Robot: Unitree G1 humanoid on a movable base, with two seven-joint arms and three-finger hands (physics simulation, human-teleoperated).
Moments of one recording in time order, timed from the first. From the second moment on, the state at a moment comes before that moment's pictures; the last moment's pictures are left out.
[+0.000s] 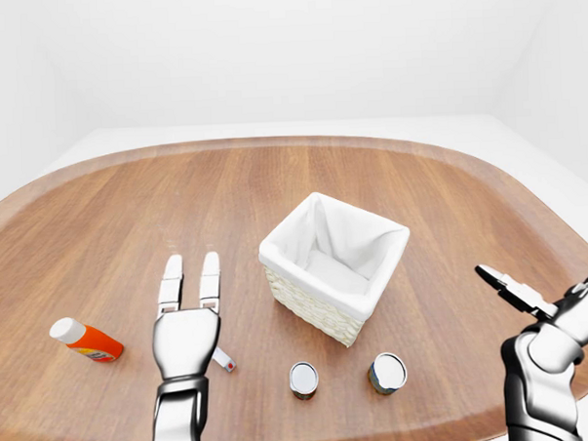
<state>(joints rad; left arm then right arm) 0.30 0.10 -0.03 -0.27 1.60 0.08 0.22 0.02 -0.13 -0.51 -0.03 0.07 -0.09 -0.52</state>
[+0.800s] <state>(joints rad) 0.18 0.15 -0.10 0.21 1.54 0.09 0.40 0.02 -0.12 -0.51 -0.04 0.06 -0.09 -0.52</state>
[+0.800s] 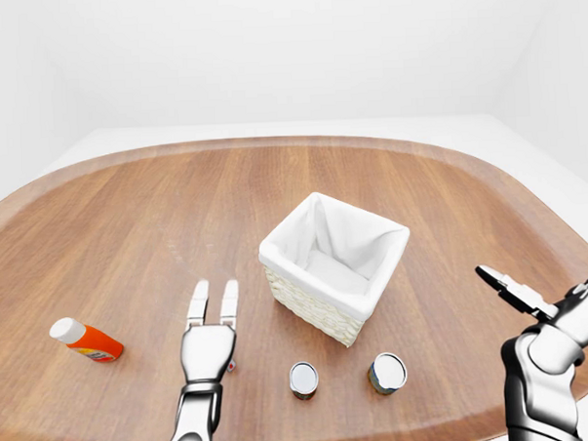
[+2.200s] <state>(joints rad) -0.14 0.22 -0.10 0.90 1.33 0.09 0.52 0.02 -0.12 -0.51 -0.03 0.05 -0.09 -0.52</state>
